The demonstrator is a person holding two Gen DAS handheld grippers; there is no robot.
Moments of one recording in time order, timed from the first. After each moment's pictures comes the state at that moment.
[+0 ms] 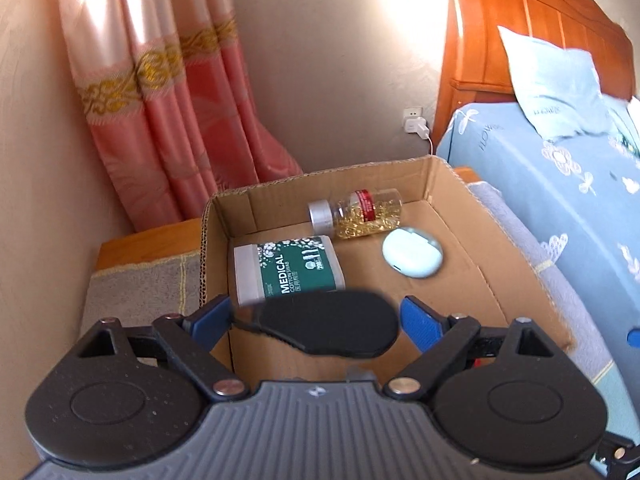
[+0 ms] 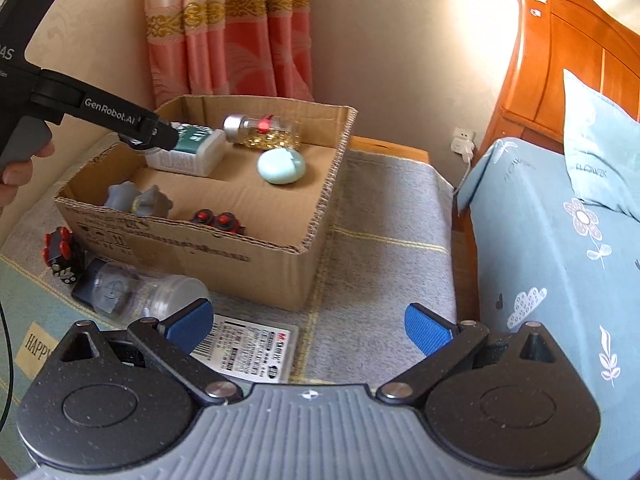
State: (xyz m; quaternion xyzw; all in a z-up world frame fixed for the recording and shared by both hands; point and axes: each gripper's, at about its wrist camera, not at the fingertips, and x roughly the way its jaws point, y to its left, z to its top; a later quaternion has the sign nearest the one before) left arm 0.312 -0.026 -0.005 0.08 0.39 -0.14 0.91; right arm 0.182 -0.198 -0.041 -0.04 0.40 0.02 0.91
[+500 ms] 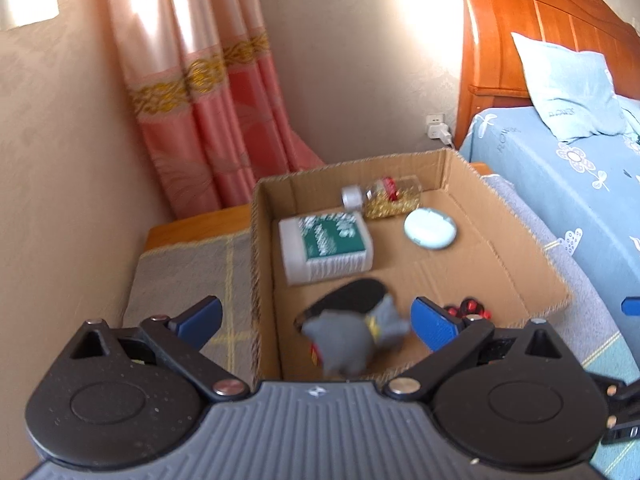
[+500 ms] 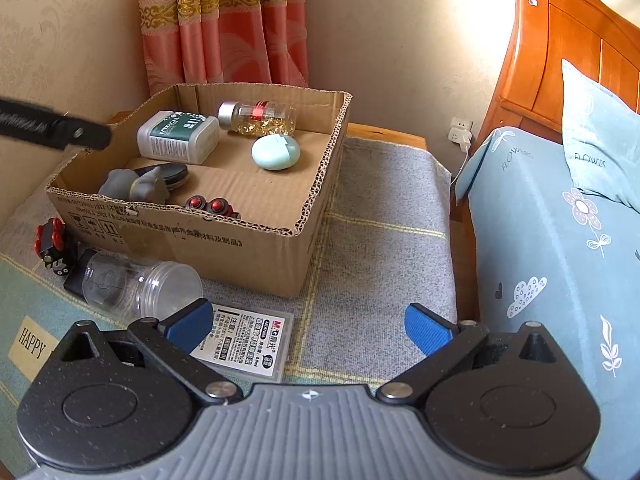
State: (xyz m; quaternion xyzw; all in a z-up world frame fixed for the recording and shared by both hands) left arm 0.252 0.000 0.007 0.10 0.37 -0.10 0.92; right arm 0.180 -0.199 -0.049 -0.04 0.42 0.02 0.91
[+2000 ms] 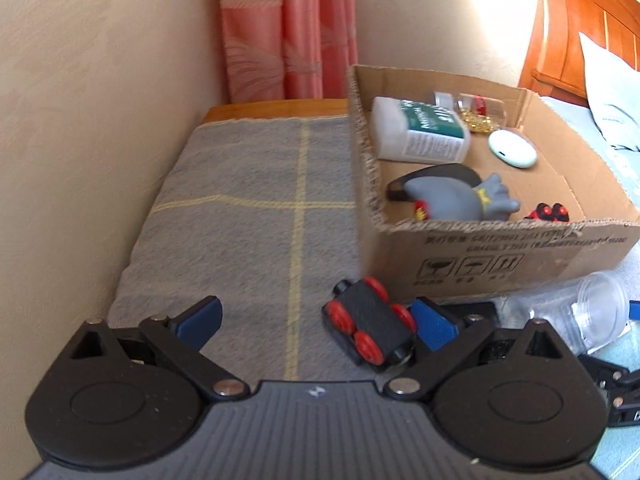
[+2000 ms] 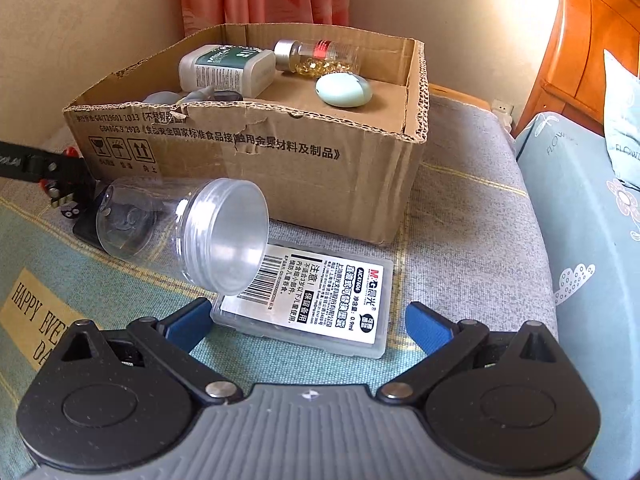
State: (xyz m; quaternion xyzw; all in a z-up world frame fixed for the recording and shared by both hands) left arm 0.224 0.071 -0.068 0.02 0.43 -0.03 0.90; right arm 0.186 -0.158 -0.111 -0.05 0.44 0.06 0.89
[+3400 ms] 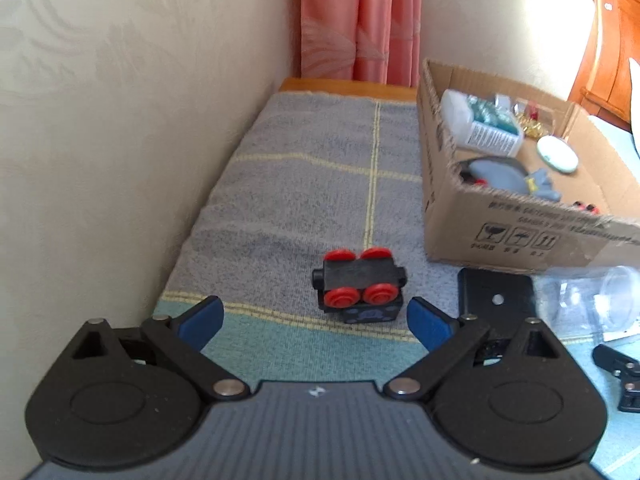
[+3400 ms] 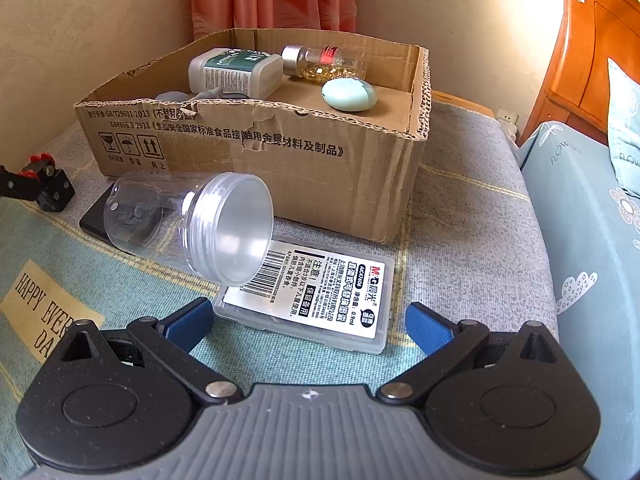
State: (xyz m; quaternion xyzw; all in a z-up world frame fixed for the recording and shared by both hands) left arm 0.189 0.102 -0.054 -0.01 0.44 0.04 0.90; right arm 0.180 -0.160 -0.111 -0.06 0.43 0.07 0.90
